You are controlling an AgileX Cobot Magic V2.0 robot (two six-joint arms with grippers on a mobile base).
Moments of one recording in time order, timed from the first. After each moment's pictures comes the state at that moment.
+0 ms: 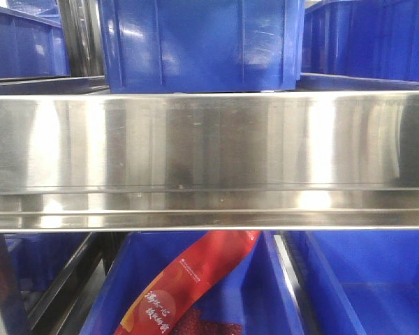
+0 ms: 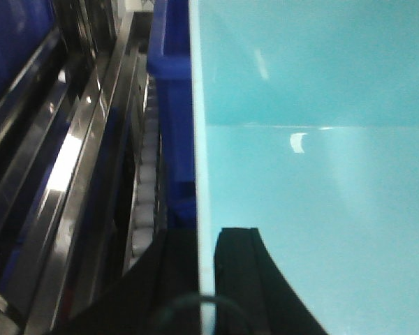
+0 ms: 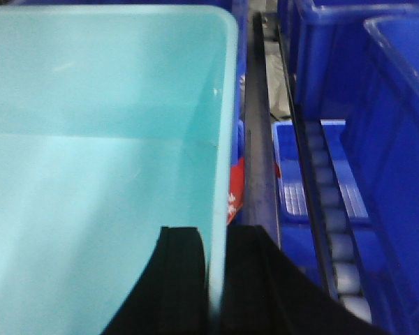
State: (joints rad) left arm -0.61 1.29 -1.37 0.75 0.78 -0.87; right arm 0.47 1.26 -1.35 -0.56 0.76 0.73
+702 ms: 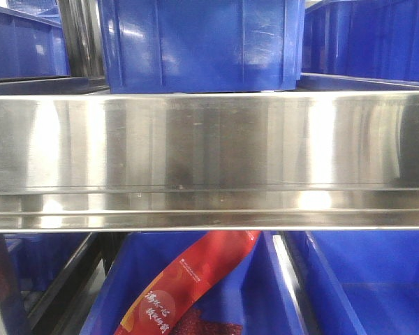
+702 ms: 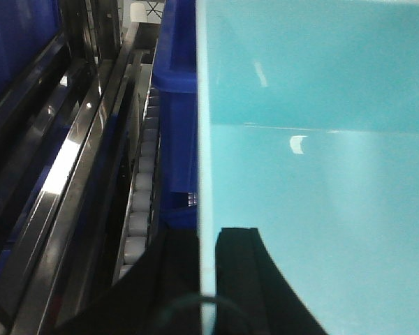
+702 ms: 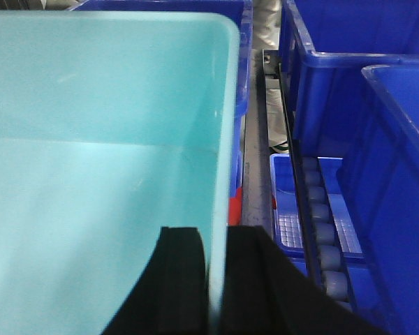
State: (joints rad) left arm -0.61 1.29 -1.37 0.78 0.77 -0.97; right arm 0.47 1.26 -1.35 -0.62 0.71 0.73
